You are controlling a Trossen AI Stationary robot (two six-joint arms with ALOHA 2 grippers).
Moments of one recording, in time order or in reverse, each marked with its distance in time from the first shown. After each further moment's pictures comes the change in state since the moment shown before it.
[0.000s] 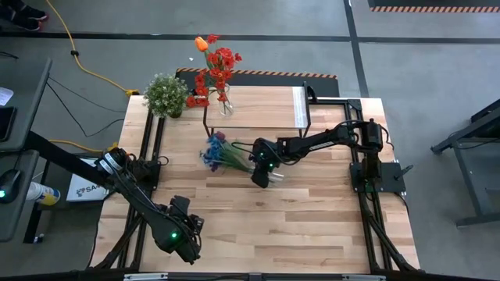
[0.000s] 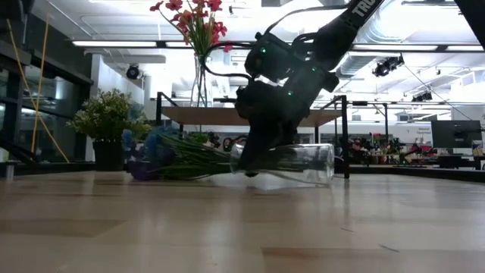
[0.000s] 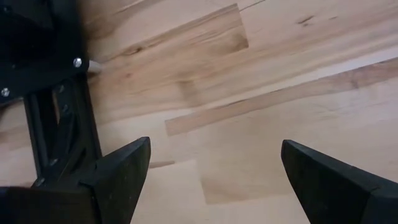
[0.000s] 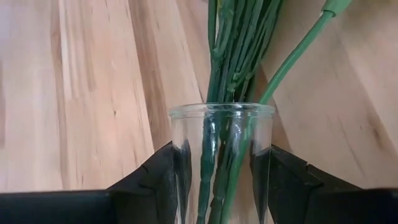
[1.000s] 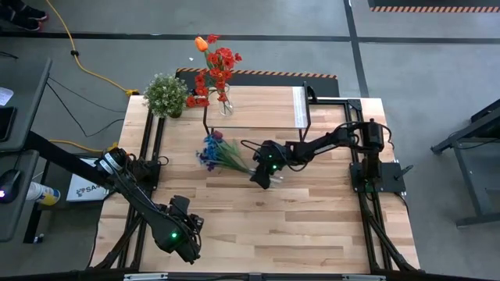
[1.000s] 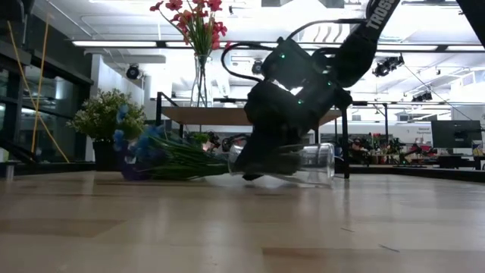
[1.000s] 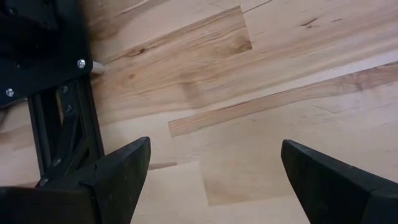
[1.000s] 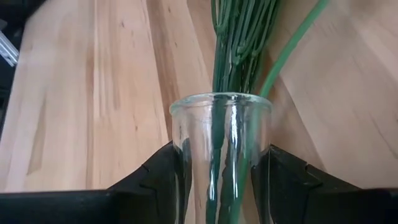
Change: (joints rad) left arm 0.000 0.000 0.000 -0.009 0.002 -0.003; right arm 0.000 -0.005 -0.181 0.359 -0.046 0.127
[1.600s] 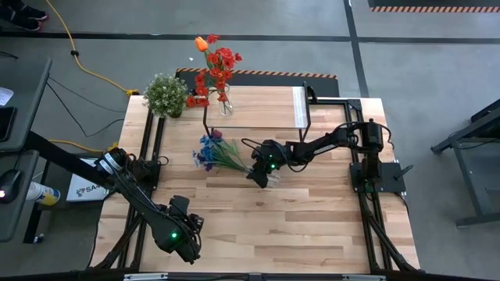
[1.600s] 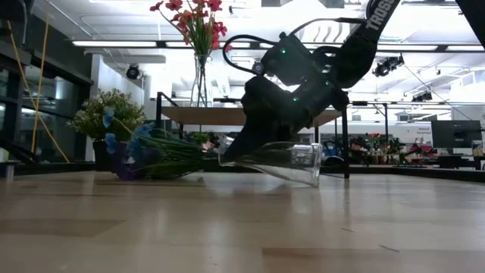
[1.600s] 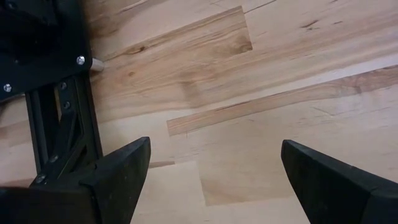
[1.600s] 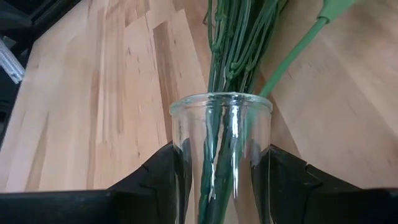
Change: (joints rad) left arm 0.000 0.000 0.000 0.002 0.000 -0.022; right arm 0.000 0.002 -0.001 0.099 0.036 -0.003
